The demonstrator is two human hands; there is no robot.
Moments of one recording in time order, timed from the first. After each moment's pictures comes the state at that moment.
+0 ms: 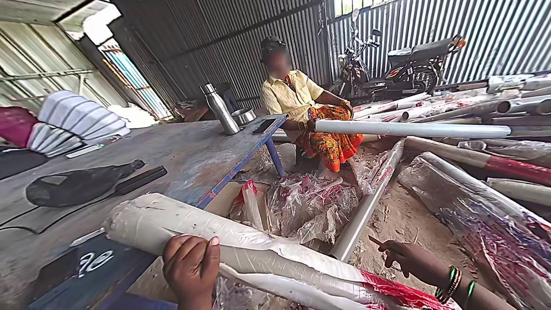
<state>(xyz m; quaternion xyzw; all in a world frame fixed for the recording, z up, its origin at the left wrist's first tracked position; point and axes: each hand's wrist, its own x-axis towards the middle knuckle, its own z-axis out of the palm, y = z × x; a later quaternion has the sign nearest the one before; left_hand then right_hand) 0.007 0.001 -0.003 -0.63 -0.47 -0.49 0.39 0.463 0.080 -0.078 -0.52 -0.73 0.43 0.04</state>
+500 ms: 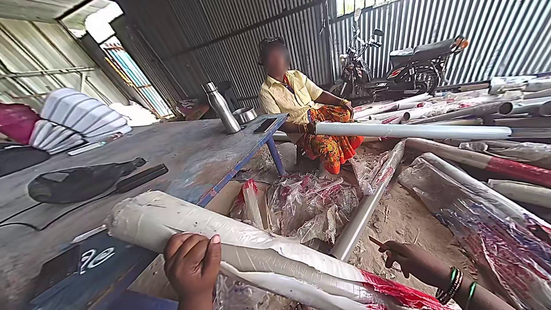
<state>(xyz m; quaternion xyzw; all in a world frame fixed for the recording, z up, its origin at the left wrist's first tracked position) 0.007 0.001 -0.004 -0.62 -0.47 -0.49 0.38 0.464 0.080 -0.076 -0.52 -0.74 0.43 0.04</state>
